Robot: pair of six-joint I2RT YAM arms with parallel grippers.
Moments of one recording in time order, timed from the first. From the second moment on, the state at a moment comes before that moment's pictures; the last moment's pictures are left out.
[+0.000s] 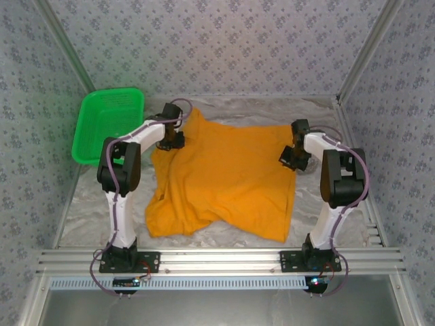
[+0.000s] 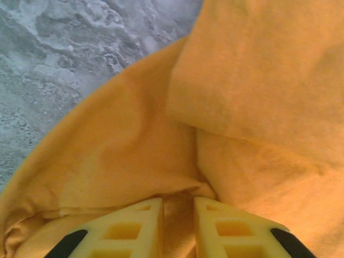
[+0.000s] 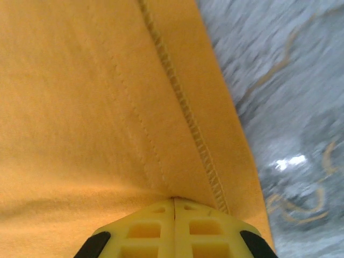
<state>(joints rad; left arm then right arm) -0.30 2.11 1.58 -0.64 -0.04 -0.28 0.03 1.88 1.23 -0.72 -0.05 0.53</state>
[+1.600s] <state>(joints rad) -0.26 2.38 2.13 -0.81 0.06 -0.09 0.25 1.65 0.99 -0.89 0.05 0.54</state>
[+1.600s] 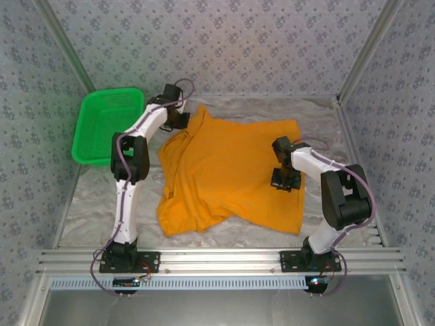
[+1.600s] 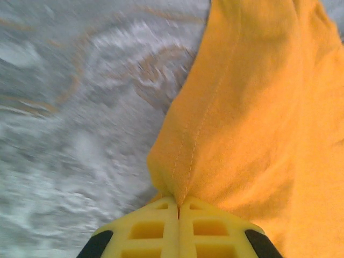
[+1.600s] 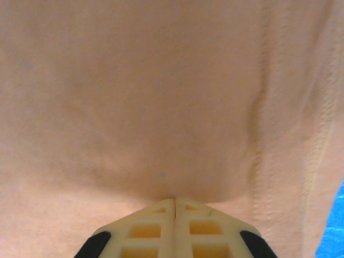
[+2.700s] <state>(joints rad) -0.22 2.28 1.99 -0.72 0.09 -0.28 0.55 1.63 0.96 -0.86 -0.09 0.89</state>
